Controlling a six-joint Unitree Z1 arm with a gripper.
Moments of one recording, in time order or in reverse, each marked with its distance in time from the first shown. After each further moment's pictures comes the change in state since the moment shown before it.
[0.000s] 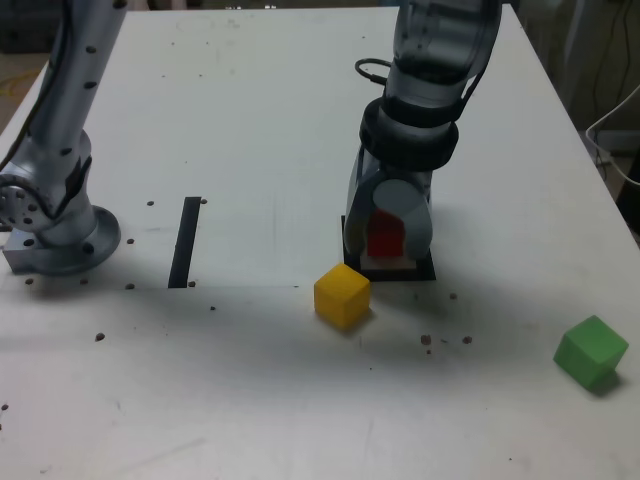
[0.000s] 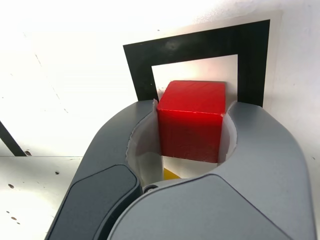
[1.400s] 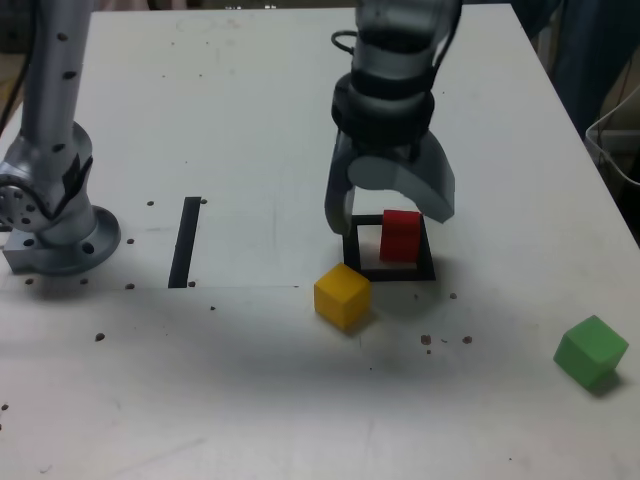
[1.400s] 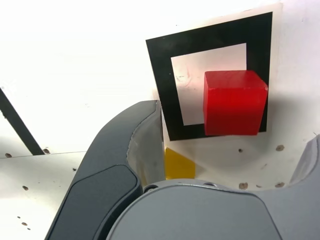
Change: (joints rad) arm -0.030 -0.145 0.086 -0.015 0.042 -0.012
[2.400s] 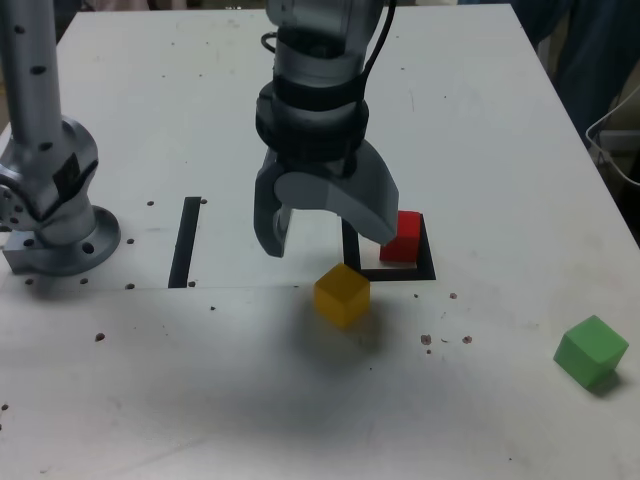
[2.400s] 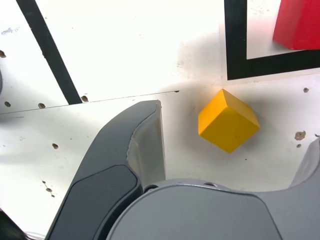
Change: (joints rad) arm -0.182 -0.130 0.124 0.035 -0.038 -0.195
